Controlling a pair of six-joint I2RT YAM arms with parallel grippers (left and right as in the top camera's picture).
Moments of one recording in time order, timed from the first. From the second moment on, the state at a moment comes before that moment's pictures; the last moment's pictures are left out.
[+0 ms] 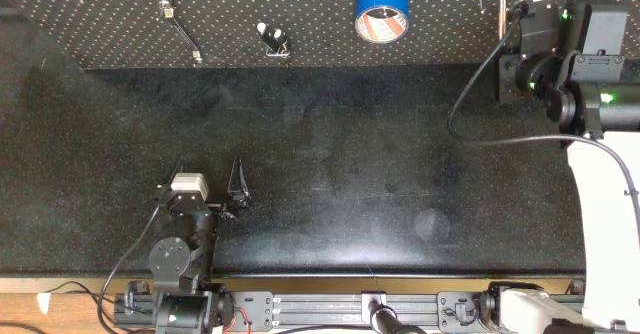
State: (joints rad) left arm -0.03 0.01 0.01 -0.07 0.00 -0.07; right arm -0.08 1.39 1.36 -0.83 -0.24 -0.18
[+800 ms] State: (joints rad) left arm -0.03 0.01 0.01 -0.07 0.00 -0.07; right arm -0.06 1.57 1.36 -0.74 -0.24 -0.18
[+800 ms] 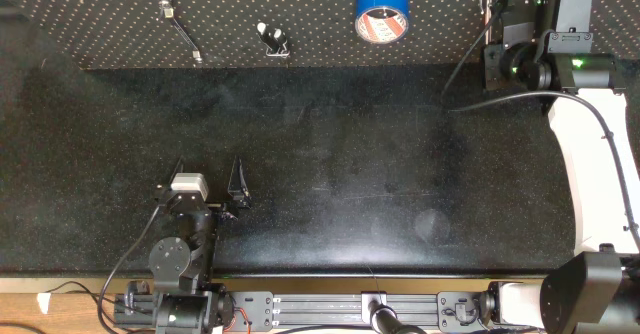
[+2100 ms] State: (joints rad) left arm -0.03 0.01 0.01 -0.07 0.00 -0.07; right arm -0.02 0.31 0.01 0.19 -0.27 -0.01
